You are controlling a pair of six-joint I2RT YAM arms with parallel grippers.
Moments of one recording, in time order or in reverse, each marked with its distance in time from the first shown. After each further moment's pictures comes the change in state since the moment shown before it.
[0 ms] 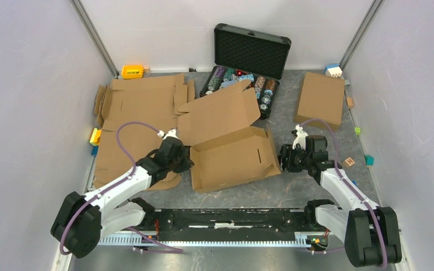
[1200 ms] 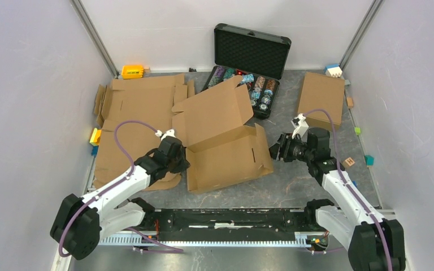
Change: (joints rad) left arm 0.002 -0.022 0.029 -0.106 -0.054 0.027; right arm 0.072 -0.078 0.078 0.134 -0.150 0.181
